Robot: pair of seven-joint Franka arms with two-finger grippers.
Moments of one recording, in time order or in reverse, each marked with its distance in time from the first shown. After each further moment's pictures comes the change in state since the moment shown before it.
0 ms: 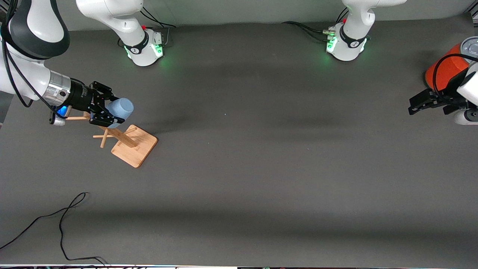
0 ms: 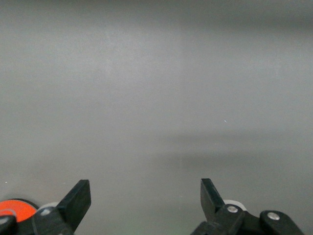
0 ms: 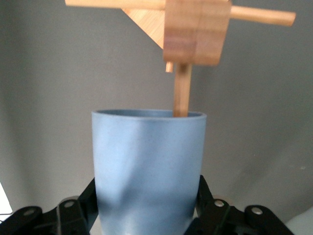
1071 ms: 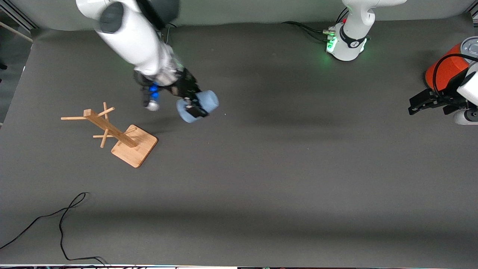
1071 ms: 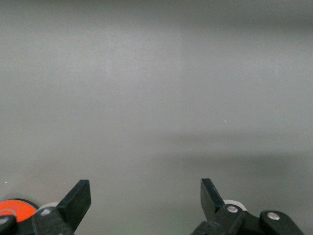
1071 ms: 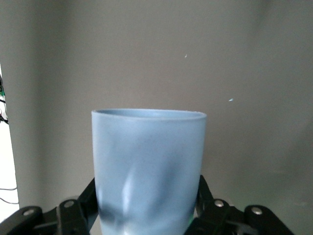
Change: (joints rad) left arm 0.000 0.000 0.000 0.000 0.000 0.000 0.000; right arm 0.024 0.316 0.634 0.363 -0.392 0.252 0.773
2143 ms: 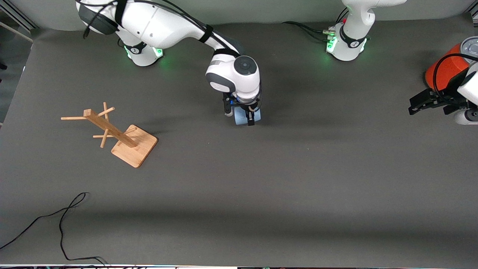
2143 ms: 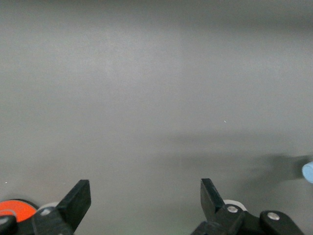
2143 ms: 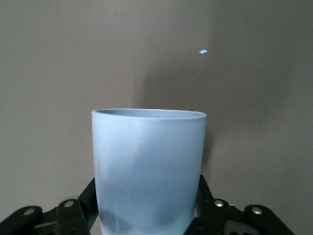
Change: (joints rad) left arm 0.000 0.000 0.000 0.002 0.000 0.000 0.000; right arm 0.307 0.573 0.031 0.065 -0.621 0.148 0.757
